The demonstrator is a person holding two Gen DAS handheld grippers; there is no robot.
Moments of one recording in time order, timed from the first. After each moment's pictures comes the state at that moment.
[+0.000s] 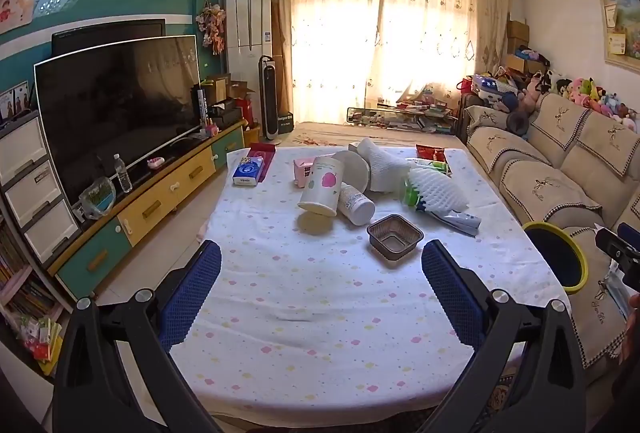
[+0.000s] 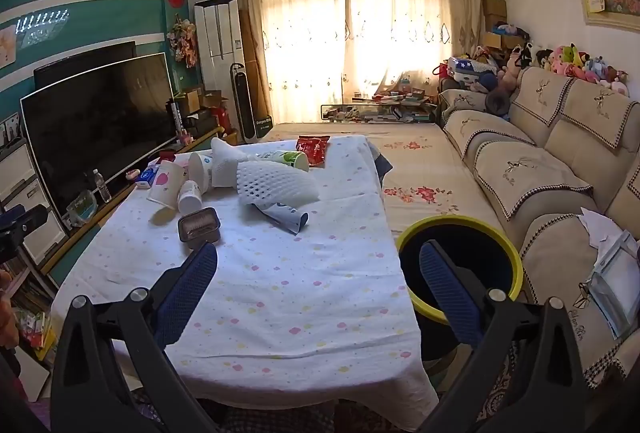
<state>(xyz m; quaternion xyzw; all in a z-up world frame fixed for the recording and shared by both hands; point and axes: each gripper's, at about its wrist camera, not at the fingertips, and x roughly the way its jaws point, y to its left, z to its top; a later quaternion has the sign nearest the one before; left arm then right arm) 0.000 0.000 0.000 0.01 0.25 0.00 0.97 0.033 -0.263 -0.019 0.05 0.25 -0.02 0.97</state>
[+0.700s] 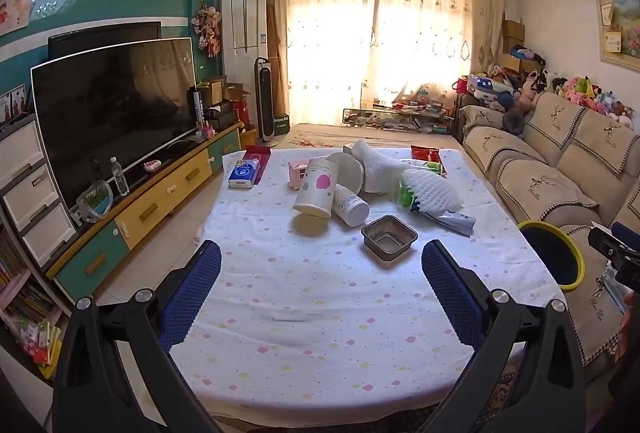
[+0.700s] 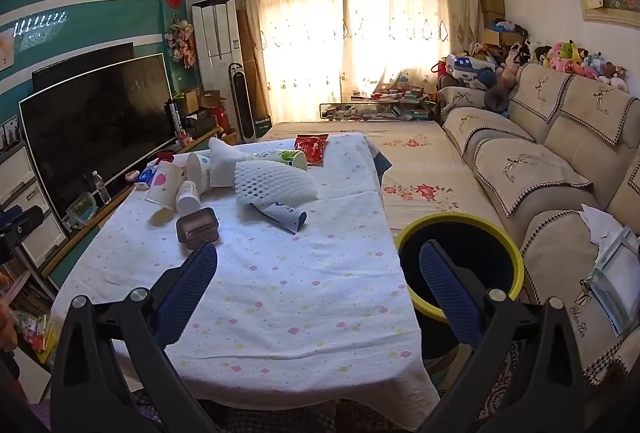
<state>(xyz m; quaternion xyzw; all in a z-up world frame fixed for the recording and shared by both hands) -0.003 -0.008 0.002 0.01 0.25 -0.01 0.97 0.033 -0.264 -0.019 0.06 0.25 -0.02 0.97</state>
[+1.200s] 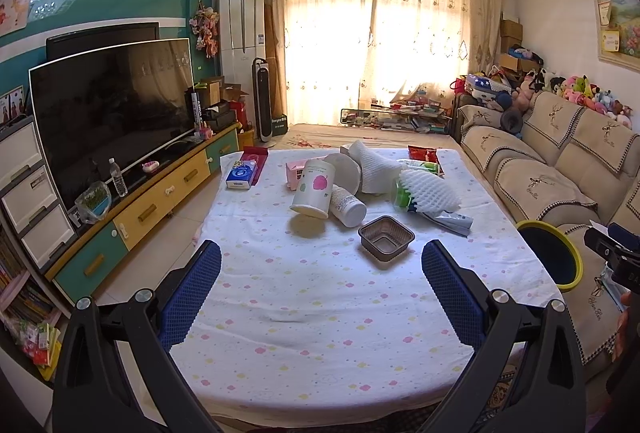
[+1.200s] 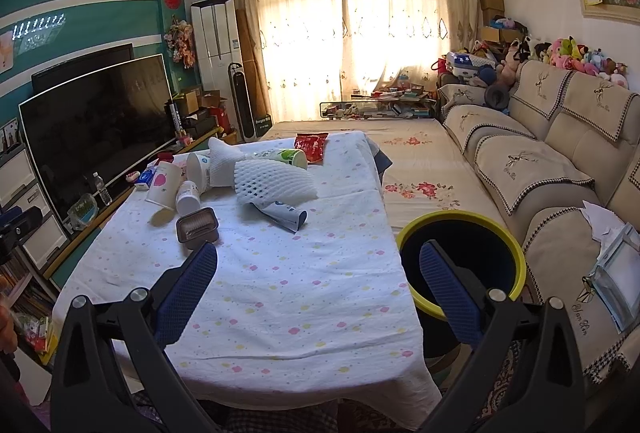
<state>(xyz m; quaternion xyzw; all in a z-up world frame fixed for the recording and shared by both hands) -0.005 -0.010 0.006 0.01 0.25 -0.01 0.97 0.033 -0.264 -0.020 0.06 0.25 -0.02 0.97</state>
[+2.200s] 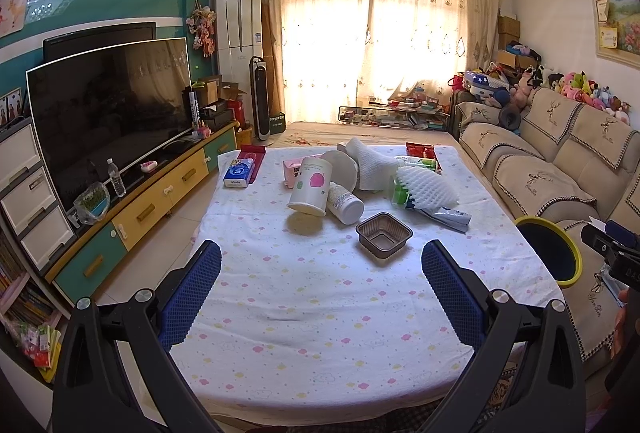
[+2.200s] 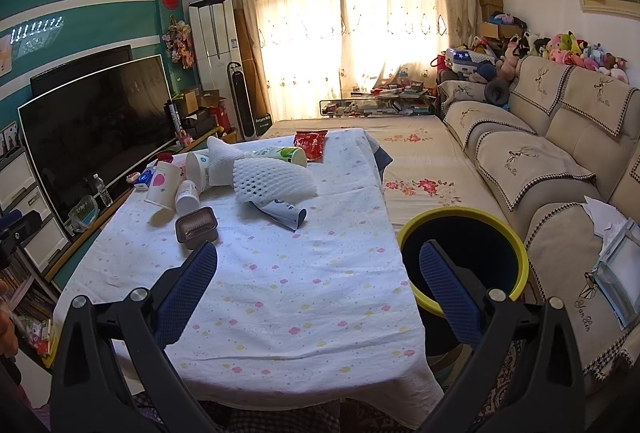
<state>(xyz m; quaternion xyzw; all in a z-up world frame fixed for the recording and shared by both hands) -0.005 -0.012 0.008 0.01 0.25 -0.02 0.97 0.035 -0.269 -0.030 0.07 0.25 -0.02 0.96</state>
